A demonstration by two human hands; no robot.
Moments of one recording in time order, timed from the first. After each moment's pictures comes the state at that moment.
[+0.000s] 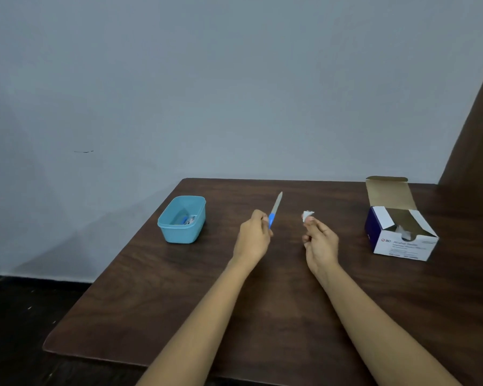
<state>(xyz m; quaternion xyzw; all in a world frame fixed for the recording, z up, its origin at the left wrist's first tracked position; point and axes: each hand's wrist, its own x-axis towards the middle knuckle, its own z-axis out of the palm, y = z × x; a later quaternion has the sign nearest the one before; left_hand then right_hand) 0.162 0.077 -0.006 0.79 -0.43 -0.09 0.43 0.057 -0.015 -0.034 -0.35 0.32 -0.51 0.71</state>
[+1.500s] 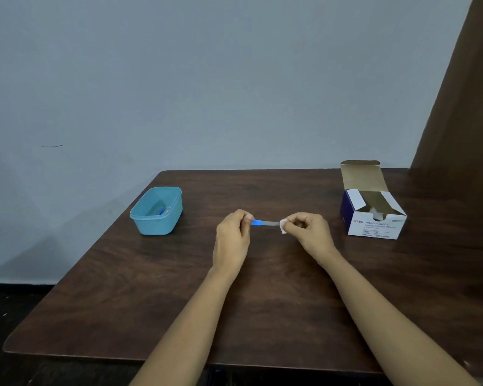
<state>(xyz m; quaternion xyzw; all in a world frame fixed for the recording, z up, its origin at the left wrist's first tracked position) 0.142 0.090 -0.038 0.74 -0.46 0.07 0.49 0.004 -0.025 -0.035 -0.75 0.32 -0.37 0.44</state>
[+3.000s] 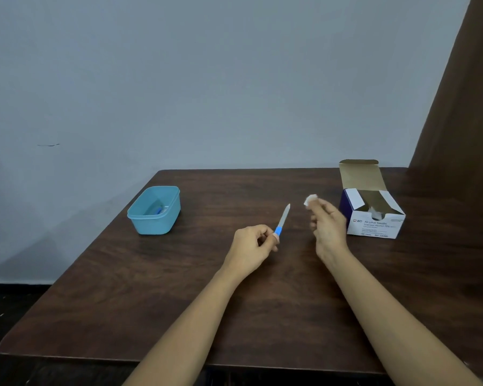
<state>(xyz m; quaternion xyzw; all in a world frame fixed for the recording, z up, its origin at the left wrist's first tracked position) 0.117 0.092 -0.034 0.71 -0.53 -0.14 0.45 0.002 -0.028 -0.021 -0.43 0.35 -0.54 0.63</state>
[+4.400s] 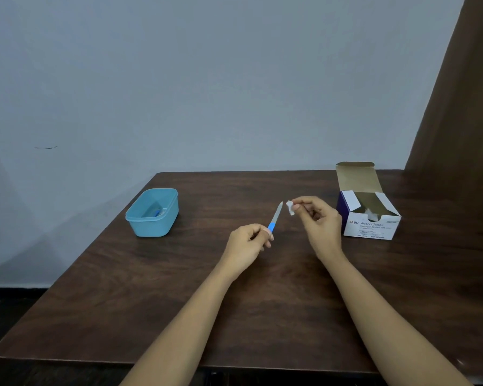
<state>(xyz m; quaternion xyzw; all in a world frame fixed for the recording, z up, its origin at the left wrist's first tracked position) 0.116 0.093 -0.023 0.70 -0.46 -0.23 0.49 -0.007 -0.028 -0.026 -0.70 0.24 -0.56 0.36</state>
